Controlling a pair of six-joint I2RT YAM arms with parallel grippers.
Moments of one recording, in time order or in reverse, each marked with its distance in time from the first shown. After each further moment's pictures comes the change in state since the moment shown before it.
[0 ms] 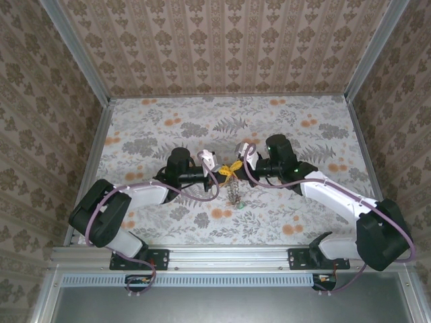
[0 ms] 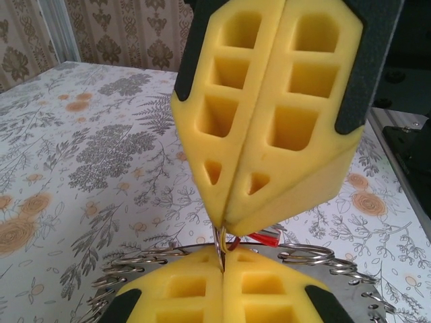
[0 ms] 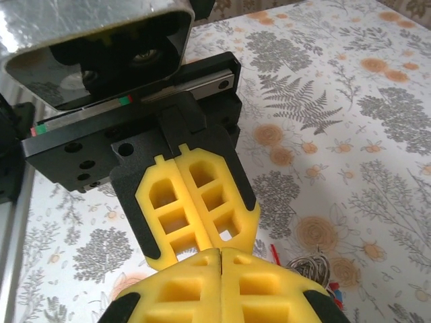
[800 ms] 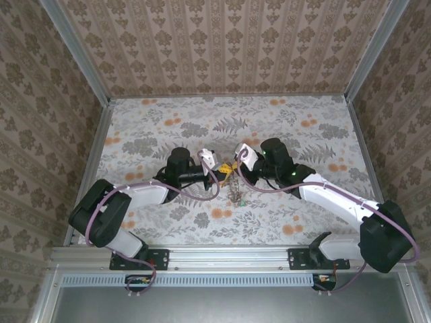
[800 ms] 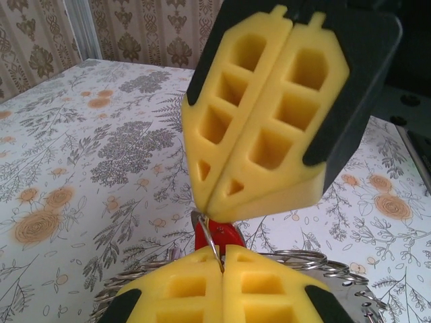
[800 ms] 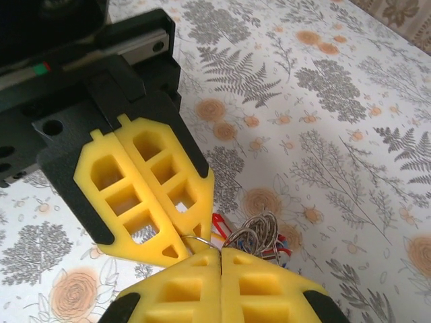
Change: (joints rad) left arm -0.001 0.000 0.000 0.007 -0.053 0.000; right arm 0.077 -0.021 0.007 -0.051 0.304 0.000
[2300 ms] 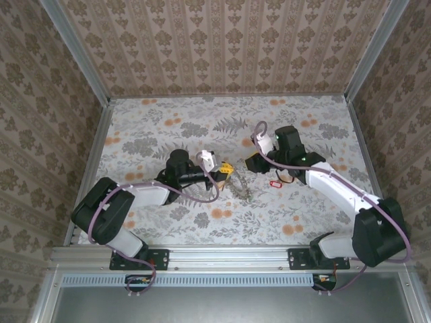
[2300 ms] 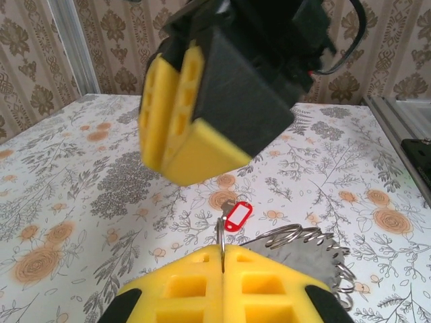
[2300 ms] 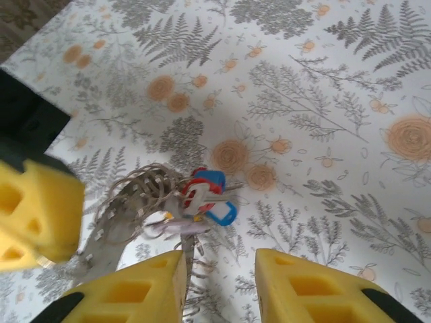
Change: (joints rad) left arm -0.004 0.027 -0.025 0.156 0.030 -0.008; right arm -0.206 0.032 0.064 -0.156 -0.179 0.253
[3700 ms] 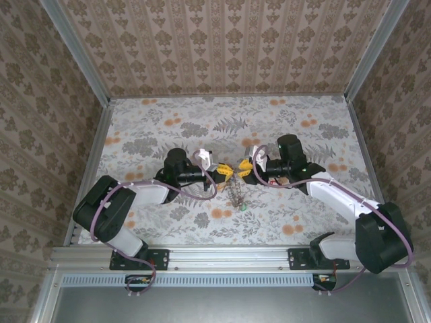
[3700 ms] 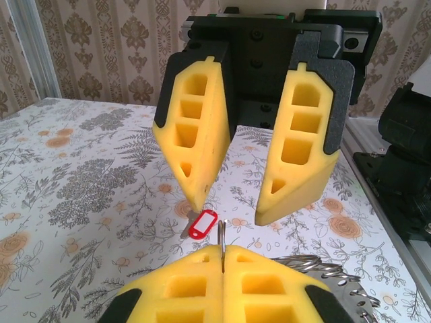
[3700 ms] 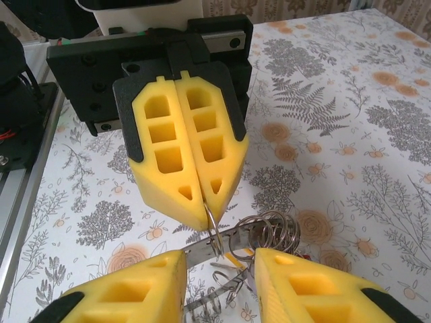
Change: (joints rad) left arm 0.031 0.021 0.000 0.048 0.143 -0.090; right arm 0.006 -0.032 -0.130 0.204 -0.332 -0.414
